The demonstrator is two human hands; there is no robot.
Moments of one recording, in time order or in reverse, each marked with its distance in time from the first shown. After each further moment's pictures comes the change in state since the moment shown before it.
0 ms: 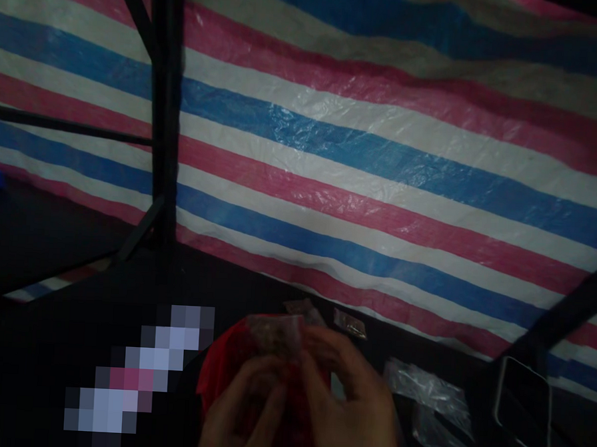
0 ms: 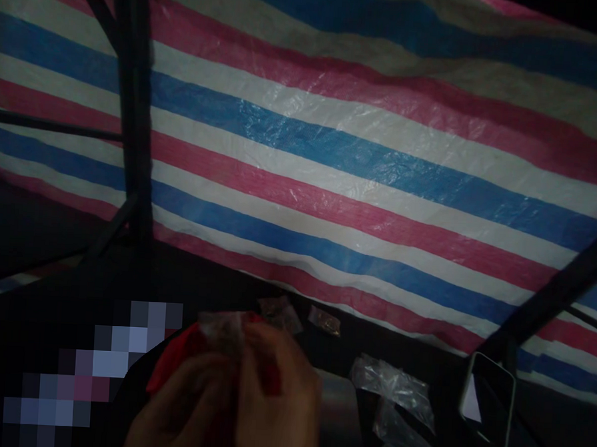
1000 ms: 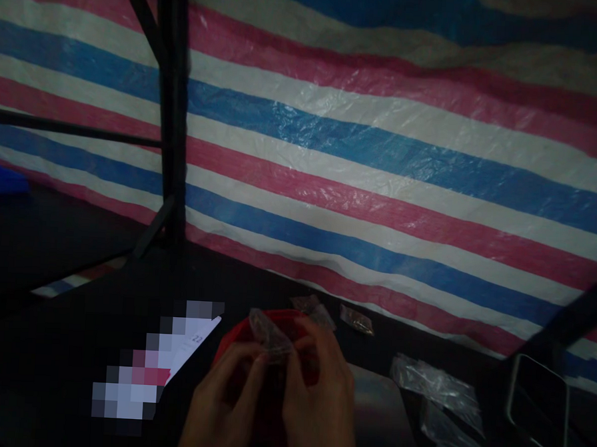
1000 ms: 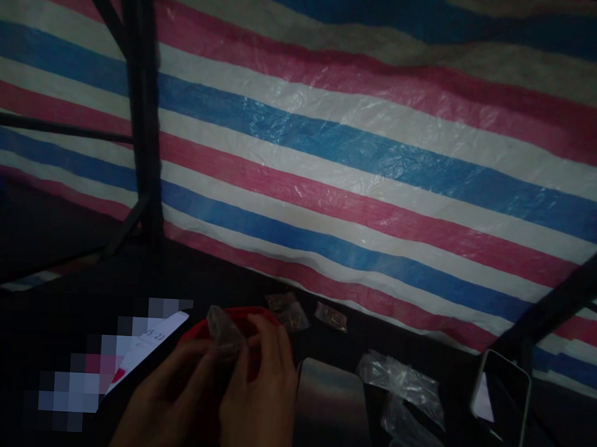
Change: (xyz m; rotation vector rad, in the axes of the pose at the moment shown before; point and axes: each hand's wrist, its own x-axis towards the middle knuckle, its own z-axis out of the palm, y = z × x) left_hand 0.016 0.000 -0.022 0.039 0.043 -0.076; right_hand -0.014 0.024 0.032 -0.168 0.024 -0.033
